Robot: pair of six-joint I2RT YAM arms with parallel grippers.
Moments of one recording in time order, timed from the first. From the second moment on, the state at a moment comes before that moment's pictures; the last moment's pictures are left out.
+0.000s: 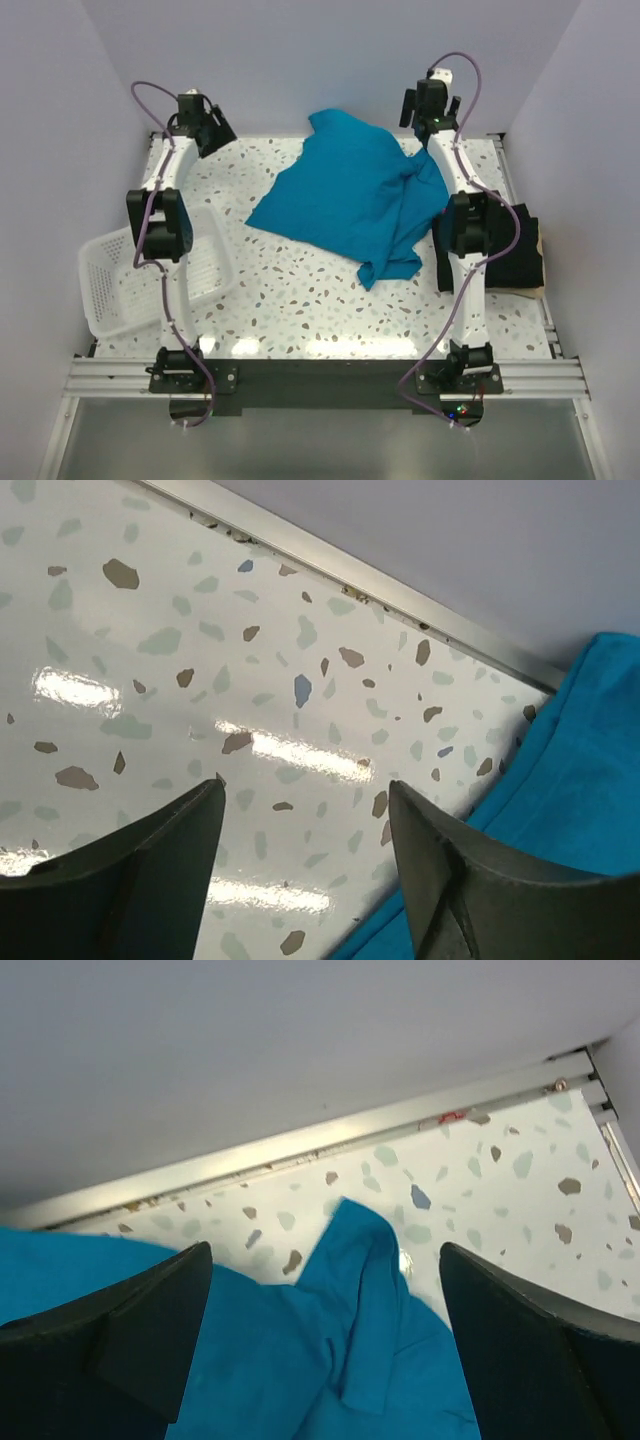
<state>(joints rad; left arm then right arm) 0.03 2.32 2.13 -0.47 0.05 -0.51 0.13 2.46 2.44 -0.43 0.43 0.16</state>
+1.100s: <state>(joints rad) -0.23 2.03 1.54 -0.64 -0.24 -0.49 0.21 1.67 1.42 -0.46 0.05 0.42</state>
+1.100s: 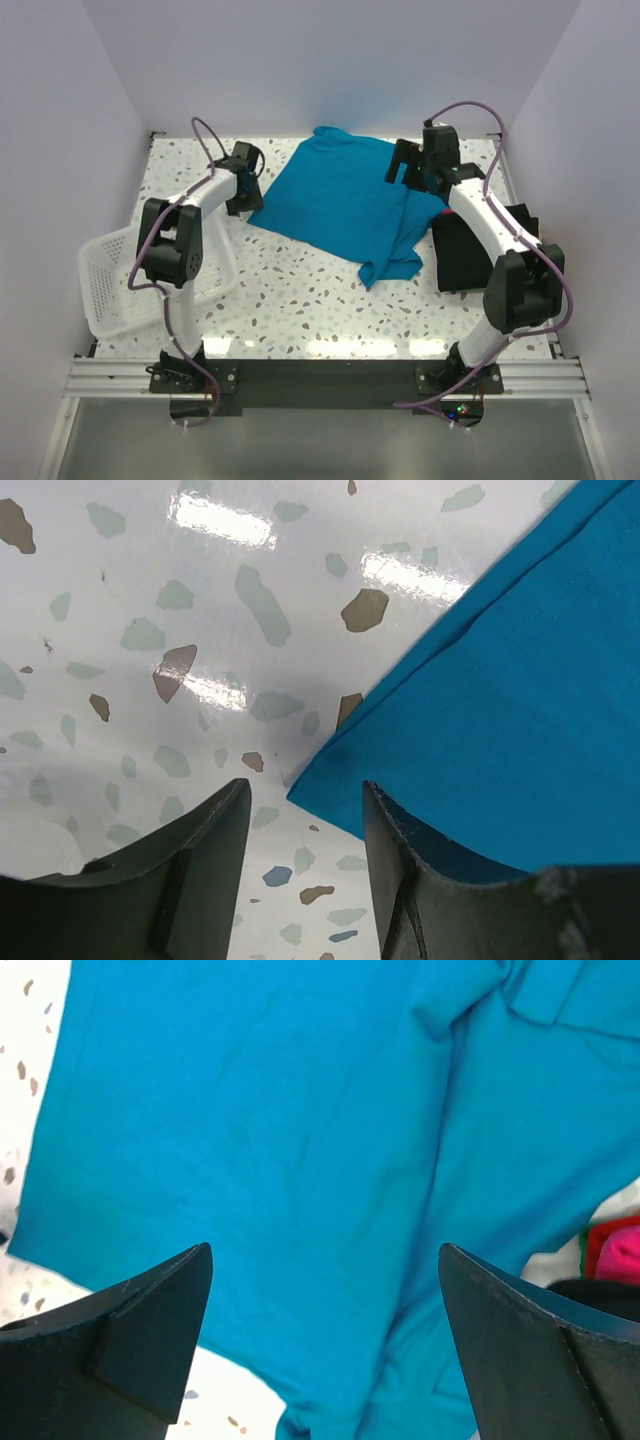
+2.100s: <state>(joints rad) -0.20 2.06 1.49 -0.58 -0.14 -0.50 0.28 1.44 1.09 -0.55 0.00 0.41</state>
